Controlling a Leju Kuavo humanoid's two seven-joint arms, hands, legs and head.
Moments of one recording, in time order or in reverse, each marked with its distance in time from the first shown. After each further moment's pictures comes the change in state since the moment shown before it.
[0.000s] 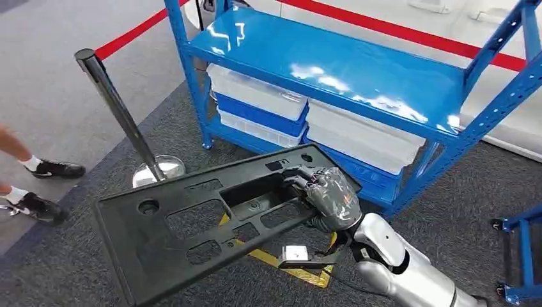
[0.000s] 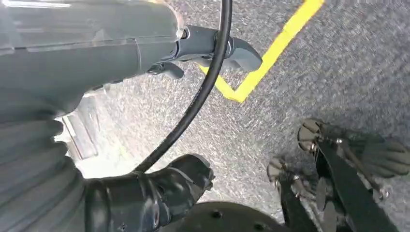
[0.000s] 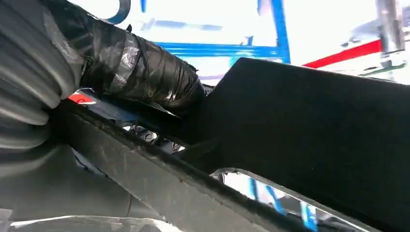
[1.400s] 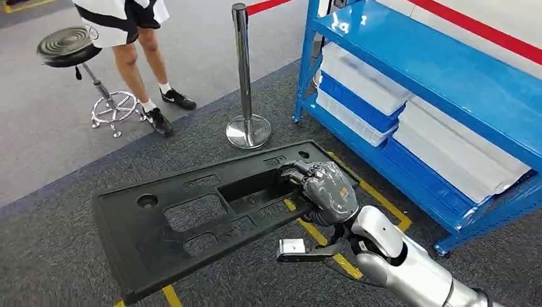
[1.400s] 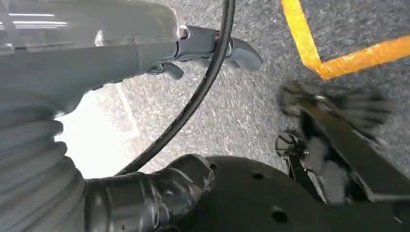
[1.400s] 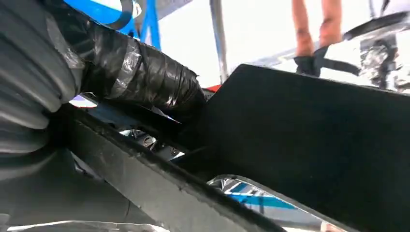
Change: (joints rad) left arm 0.003 0.004 0.023 -0.006 0.031 -0.028 -0.020; right arm -0.052 -0.003 0.020 0.022 -0.030 0.041 0.002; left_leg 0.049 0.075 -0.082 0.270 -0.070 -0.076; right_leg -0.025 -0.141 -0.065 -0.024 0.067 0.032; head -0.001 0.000
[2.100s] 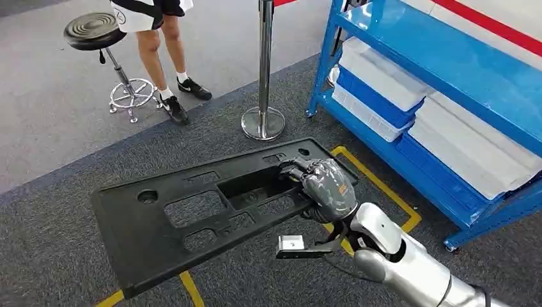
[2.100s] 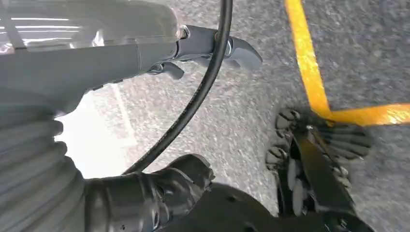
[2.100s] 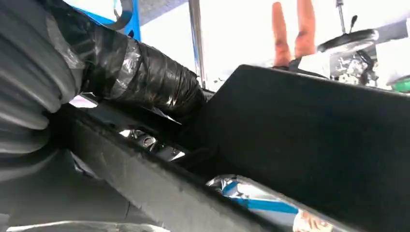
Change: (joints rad) left arm 0.004 -0.002 0.018 -0.003 0.000 -0.003 -0.001; right arm -0.021 0.000 0.006 0.017 -0.002 0.001 0.001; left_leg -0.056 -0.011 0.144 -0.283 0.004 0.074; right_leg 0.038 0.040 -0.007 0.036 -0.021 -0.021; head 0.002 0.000
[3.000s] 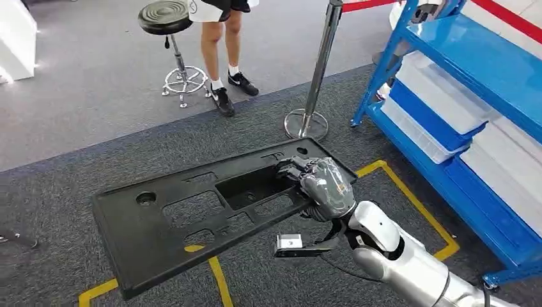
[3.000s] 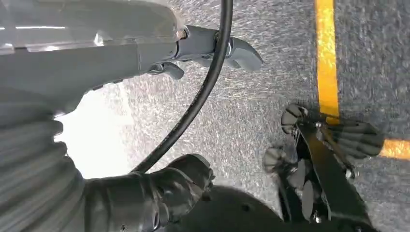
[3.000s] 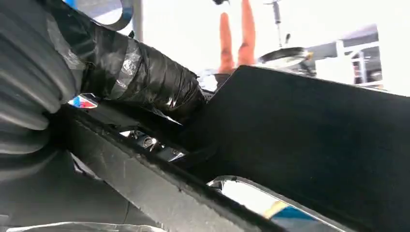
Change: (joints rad) left arm -0.001 0.009 0.001 0.000 -0.003 -0.005 0.001; right arm -0.023 -0.001 0.012 0.011 0.000 0.000 0.000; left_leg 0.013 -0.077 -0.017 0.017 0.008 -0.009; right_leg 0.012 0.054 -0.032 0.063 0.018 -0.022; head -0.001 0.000
